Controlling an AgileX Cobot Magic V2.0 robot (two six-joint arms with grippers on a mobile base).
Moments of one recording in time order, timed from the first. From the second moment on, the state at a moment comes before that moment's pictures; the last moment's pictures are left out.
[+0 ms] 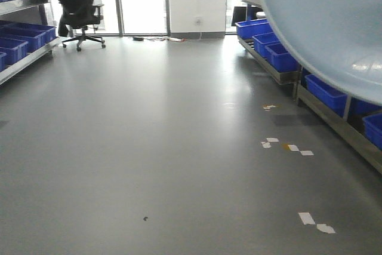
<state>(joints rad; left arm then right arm) 0.01 0.33 -0.34 -0.06 0.09 0.14 0.22 0.31 -0.33 0.12 0.16 0.00</state>
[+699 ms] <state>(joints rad) 0.01 0.33 -0.34 -0.06 0.09 0.14 0.22 0.31 -0.33 0.12 0.16 0.00</state>
